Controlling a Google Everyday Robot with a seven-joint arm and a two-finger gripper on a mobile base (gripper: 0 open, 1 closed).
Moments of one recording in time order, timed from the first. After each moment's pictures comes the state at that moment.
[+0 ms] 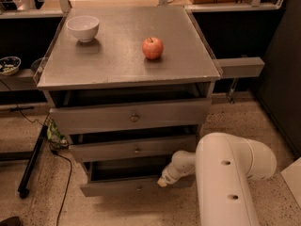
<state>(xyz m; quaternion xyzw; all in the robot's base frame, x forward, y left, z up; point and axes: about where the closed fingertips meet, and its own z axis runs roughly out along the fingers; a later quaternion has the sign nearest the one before) 0.590 -0.064 0.202 -0.44 0.87 0.17 0.12</state>
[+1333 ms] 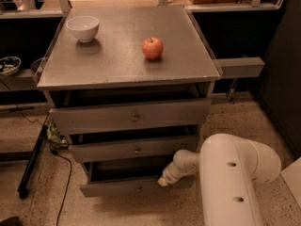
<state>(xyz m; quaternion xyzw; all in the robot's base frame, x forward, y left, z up) 0.590 -0.062 0.210 -0.43 0.87 0.19 0.13</state>
